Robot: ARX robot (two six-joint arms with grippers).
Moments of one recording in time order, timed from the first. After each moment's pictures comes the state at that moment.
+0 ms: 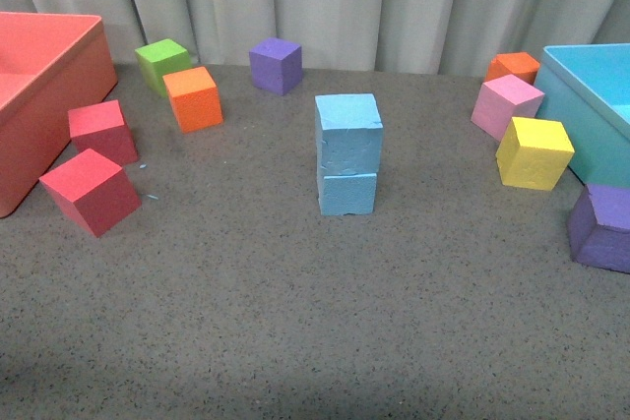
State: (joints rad) left arm 0.00 0.78 0.02 0.75 0.00 -0.01; right arm 0.00 0.00 0.00 0.00 0.00 0.00
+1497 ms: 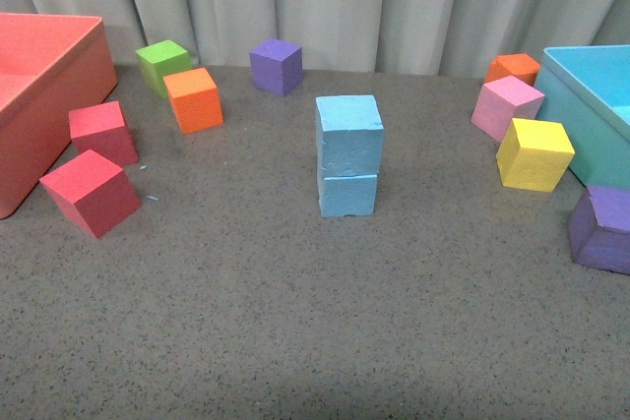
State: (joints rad) left arm 0.00 0.02 0.02 0.01 0.00 -0.01; right arm 0.00 0.00 0.00 0.00 0.00 0.00
